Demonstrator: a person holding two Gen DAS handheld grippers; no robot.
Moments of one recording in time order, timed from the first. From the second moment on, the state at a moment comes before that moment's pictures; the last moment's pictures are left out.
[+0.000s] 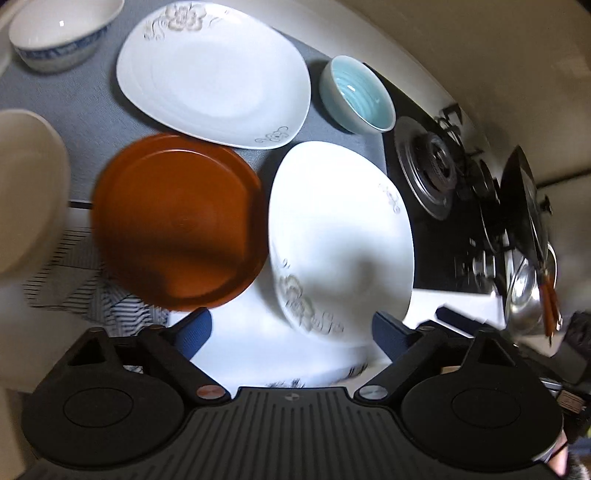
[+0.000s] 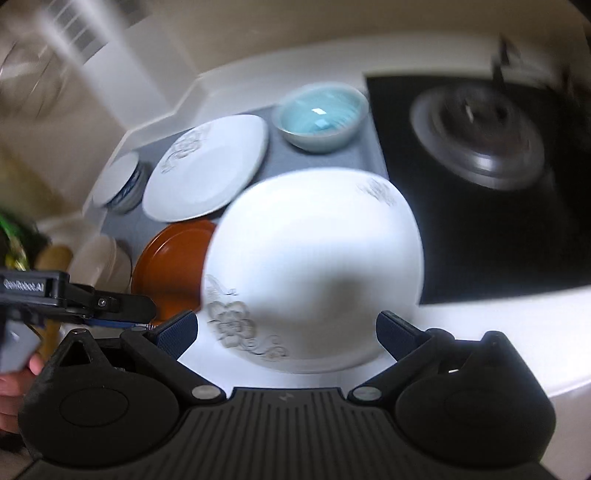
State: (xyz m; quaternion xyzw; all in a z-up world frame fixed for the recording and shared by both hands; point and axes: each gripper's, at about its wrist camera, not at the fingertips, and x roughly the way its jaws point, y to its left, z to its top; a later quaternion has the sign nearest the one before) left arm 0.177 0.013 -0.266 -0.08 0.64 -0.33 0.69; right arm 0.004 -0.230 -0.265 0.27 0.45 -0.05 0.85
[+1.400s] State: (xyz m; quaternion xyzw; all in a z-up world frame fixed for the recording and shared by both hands) left arm 0.174 -0.071 -0.307 -0.01 0.67 -0.27 0.69; right arm 0.038 -0.365 -0.345 0.33 0.47 0.08 0.82
